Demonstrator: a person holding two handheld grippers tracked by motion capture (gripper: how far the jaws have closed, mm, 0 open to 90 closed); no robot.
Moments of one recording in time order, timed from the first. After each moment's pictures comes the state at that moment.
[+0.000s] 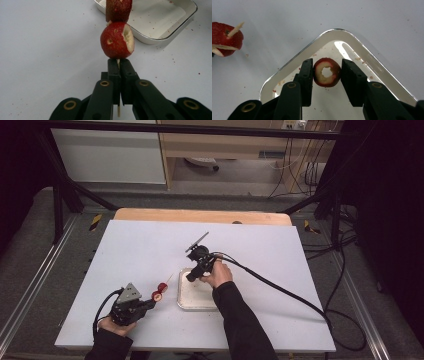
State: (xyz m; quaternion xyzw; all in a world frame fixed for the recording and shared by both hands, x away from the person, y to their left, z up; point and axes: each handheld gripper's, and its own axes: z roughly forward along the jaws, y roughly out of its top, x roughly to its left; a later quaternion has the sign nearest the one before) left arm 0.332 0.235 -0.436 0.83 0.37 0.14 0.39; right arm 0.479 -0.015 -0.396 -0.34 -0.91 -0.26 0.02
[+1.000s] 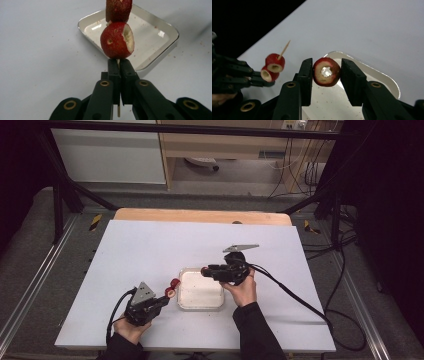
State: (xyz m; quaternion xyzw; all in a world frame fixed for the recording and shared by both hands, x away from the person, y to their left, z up) left arm 0.326 0.189 -0.421 0.81 0.37 0.17 0.43; right arm 0.422 -0.104 -0.372 -0.40 -0.78 -0.49 -0.01
